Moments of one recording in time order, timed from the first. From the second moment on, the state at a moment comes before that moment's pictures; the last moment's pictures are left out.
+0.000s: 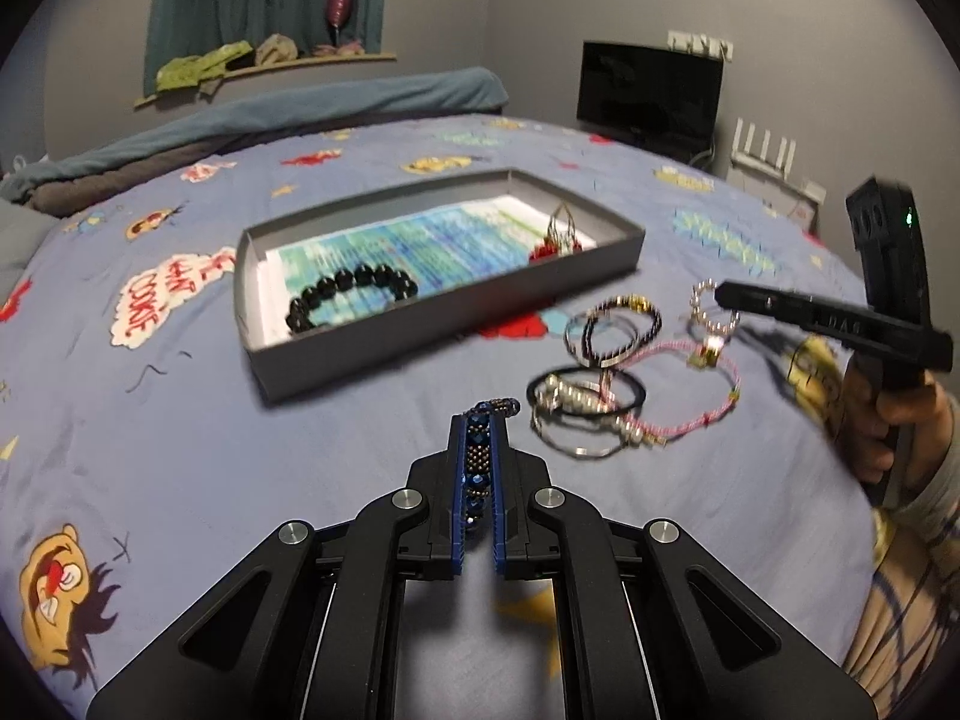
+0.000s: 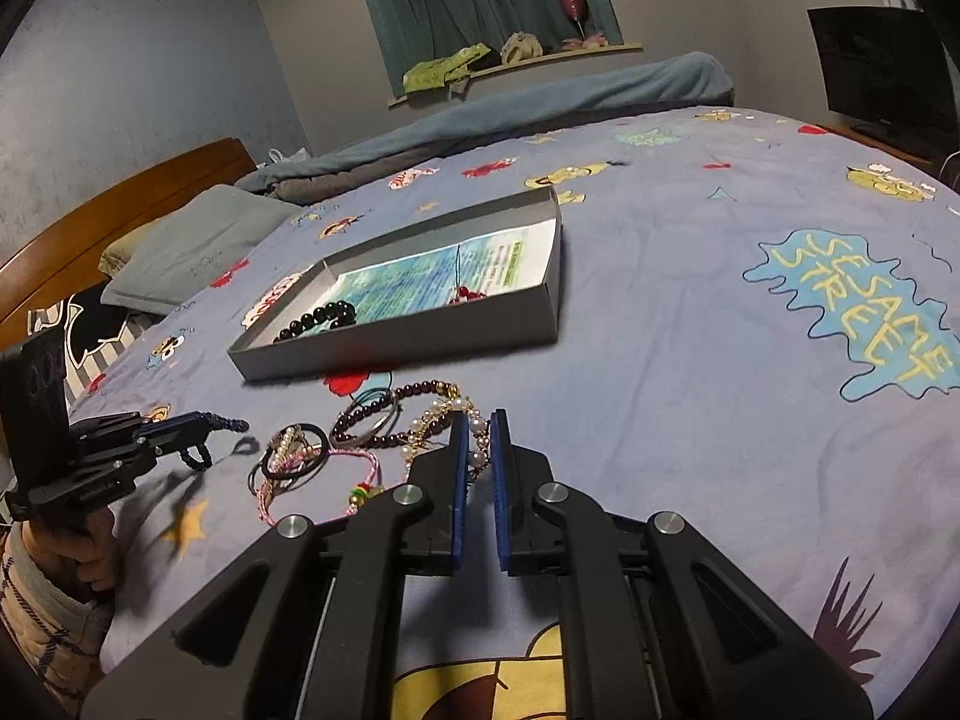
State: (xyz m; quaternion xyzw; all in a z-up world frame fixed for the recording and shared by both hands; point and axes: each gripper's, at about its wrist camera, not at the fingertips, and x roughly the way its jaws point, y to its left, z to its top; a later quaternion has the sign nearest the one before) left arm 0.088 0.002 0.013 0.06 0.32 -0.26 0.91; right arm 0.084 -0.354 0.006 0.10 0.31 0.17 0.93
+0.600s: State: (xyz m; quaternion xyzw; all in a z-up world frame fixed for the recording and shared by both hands) left arm 0.132 -0.002 0.053 0.01 0.30 -0.25 0.92; right arm 0.128 -0.329 0.053 0.06 0.28 0.19 0.94
